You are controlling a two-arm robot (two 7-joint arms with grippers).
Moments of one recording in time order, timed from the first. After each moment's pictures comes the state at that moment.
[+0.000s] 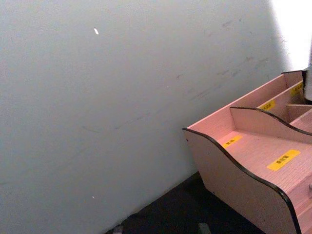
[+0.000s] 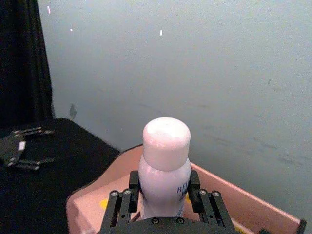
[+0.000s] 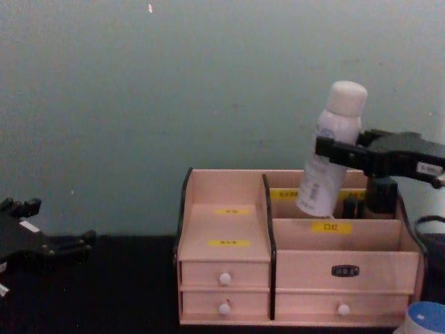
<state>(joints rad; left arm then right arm) -0.20 0.60 0.45 -1.41 -0.25 -0.12 0.03 0.42 0.44 -0.39 -1.32 0.49 -0.06 0.54</state>
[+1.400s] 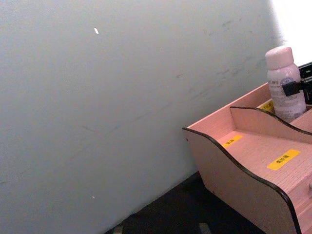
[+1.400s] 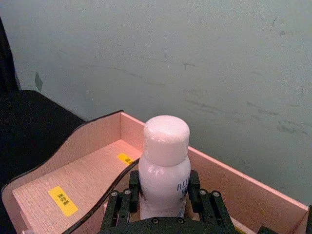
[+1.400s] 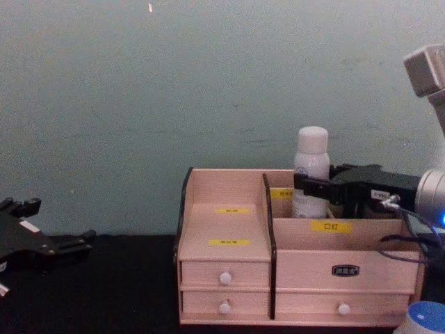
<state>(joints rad) -0.20 0.60 0.45 -1.41 -0.25 -0.12 0.03 0.64 0.26 -0.41 -0.91 0.32 -0.08 0.53</state>
